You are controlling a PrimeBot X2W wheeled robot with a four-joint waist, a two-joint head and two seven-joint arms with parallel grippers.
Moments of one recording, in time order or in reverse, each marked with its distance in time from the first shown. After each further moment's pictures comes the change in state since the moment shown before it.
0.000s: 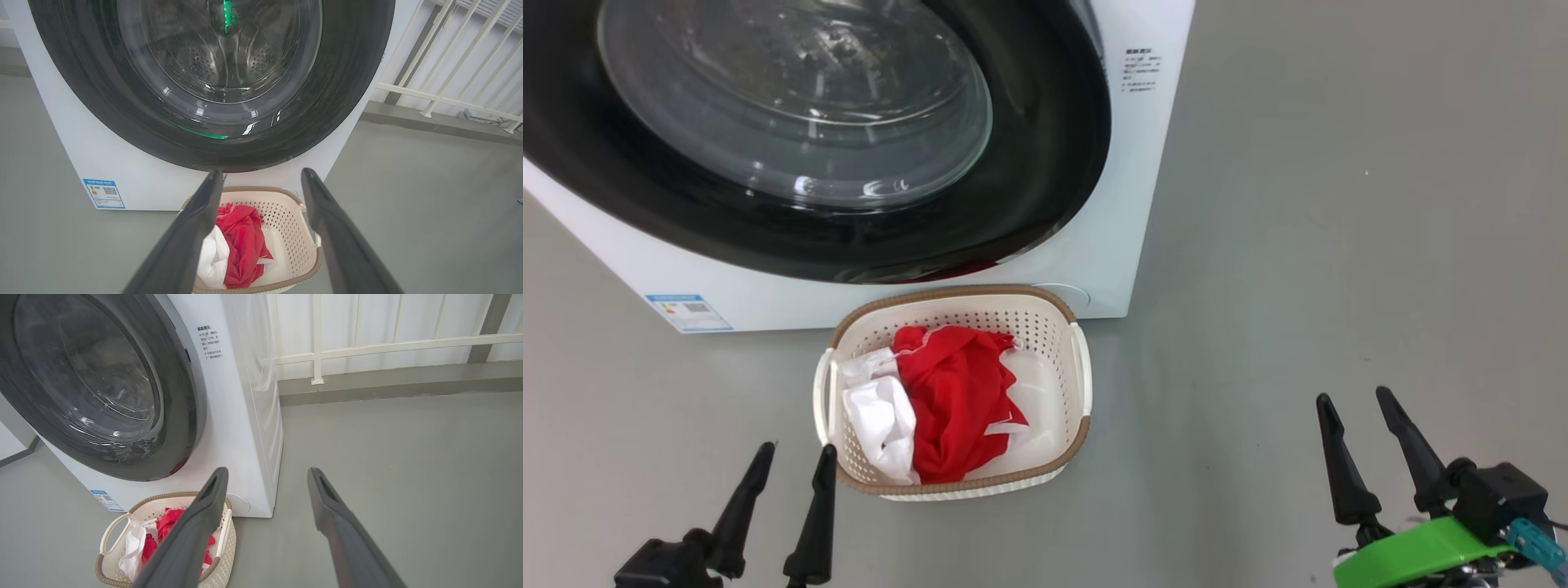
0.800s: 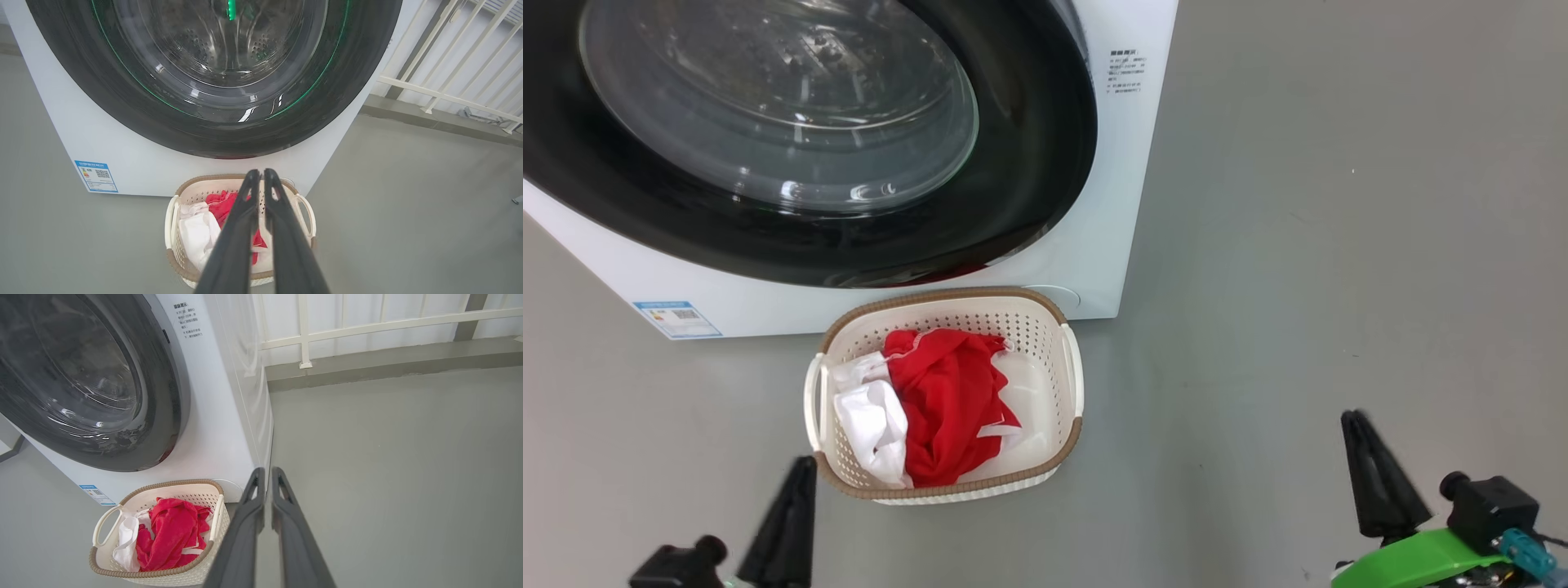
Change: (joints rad) left arm 0.002 -0.022 0.008 0.033 -0.008 0.002 0.007; right arm 0.011 0.020 -0.022 0.041 0.001 0.000 0.001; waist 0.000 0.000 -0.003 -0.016
